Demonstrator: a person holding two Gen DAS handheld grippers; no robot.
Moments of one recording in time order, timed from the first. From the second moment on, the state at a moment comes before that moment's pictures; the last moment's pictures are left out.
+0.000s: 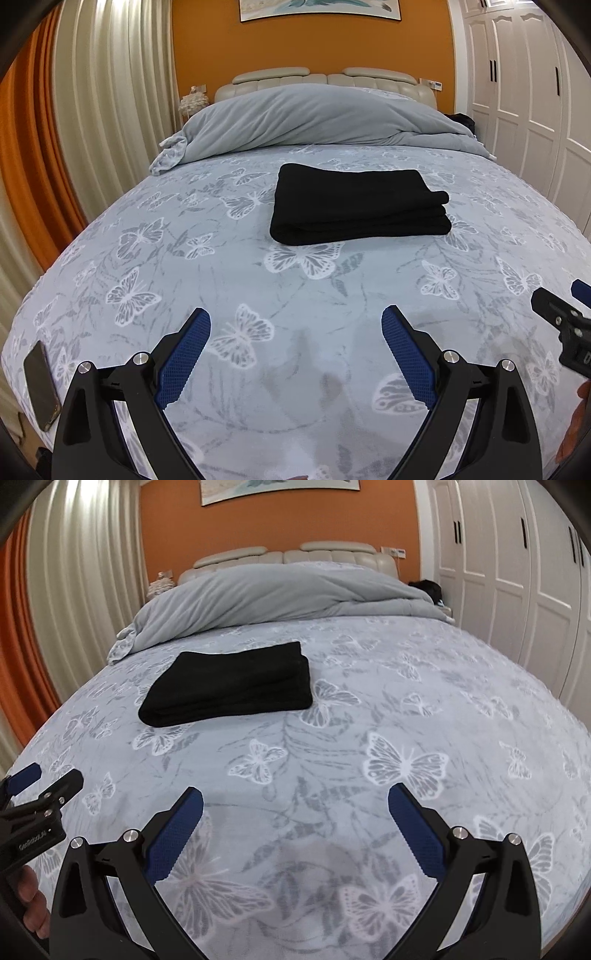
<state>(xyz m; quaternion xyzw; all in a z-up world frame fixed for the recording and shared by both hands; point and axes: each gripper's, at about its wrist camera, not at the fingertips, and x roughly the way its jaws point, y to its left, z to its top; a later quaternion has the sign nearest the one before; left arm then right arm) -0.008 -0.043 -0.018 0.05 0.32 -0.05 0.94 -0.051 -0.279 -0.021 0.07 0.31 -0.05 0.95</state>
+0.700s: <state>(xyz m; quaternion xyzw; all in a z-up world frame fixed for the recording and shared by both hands) -0.016 -0.042 -0.019 0.04 0.31 -0.04 0.95 -0.054 -0.257 -0.022 0.04 0.30 -0.05 0.95</state>
